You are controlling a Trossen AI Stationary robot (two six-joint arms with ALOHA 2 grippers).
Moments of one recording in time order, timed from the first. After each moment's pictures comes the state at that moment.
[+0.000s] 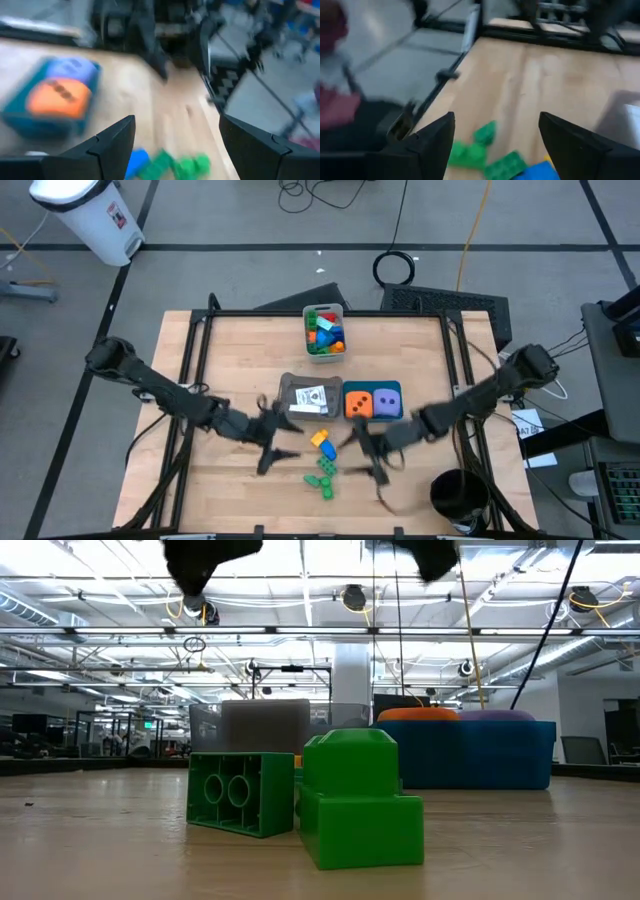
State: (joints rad) left arm -0.46 1.31 0.73 0.32 -0.24 -0.30; right arm 0.44 1.47 0.87 0.27 0.10 0.10
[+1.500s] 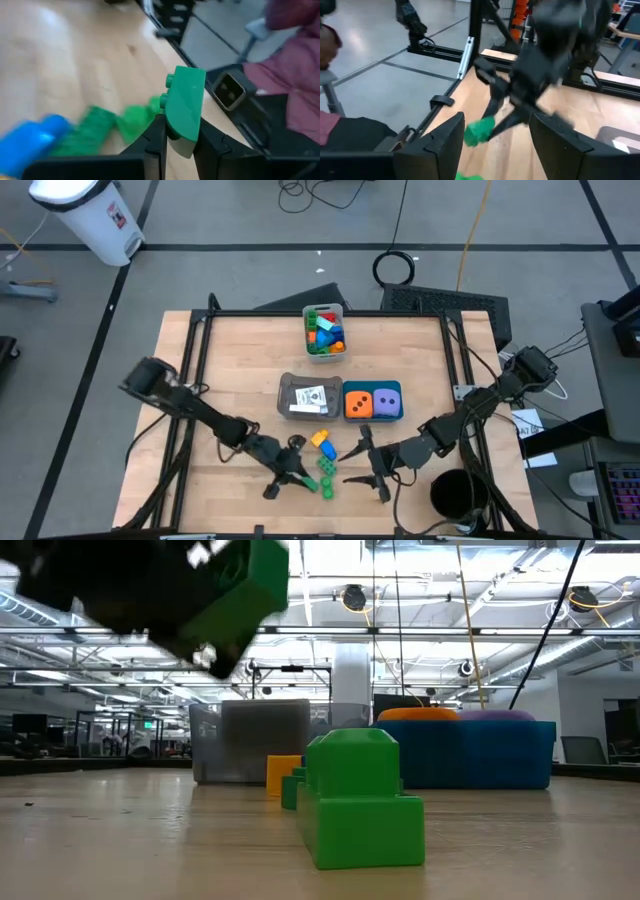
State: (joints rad) left arm -0.47 1.76 0.74 0.61 0.11 -0.19; right arm 0.59 1.51 0.86 0.43 0.31 0.01
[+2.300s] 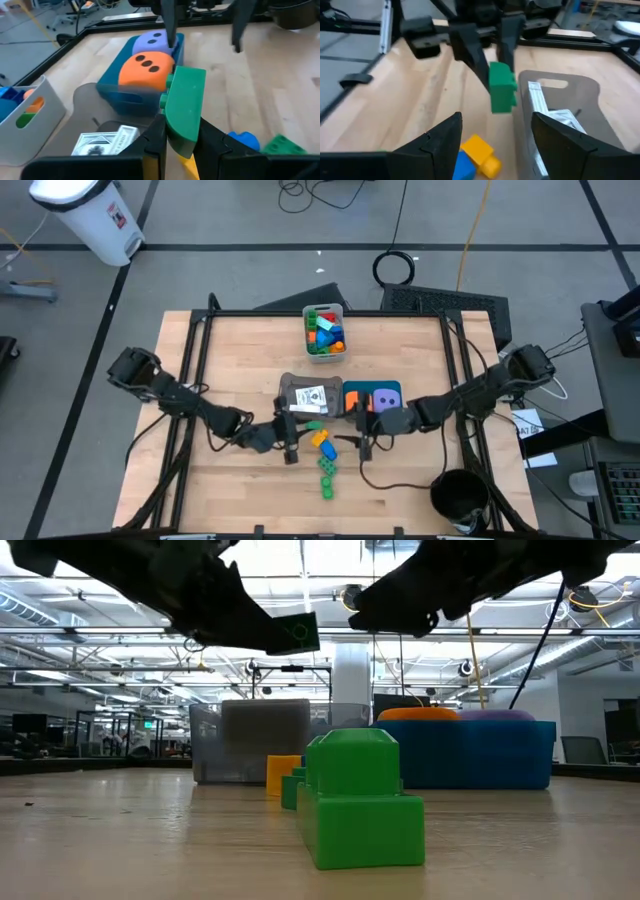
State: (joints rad) left arm -0.43 1.59 0.74 0.39 -0.63 -0.15; right arm 0.33 1.51 0.73 0.46 0.32 0.06
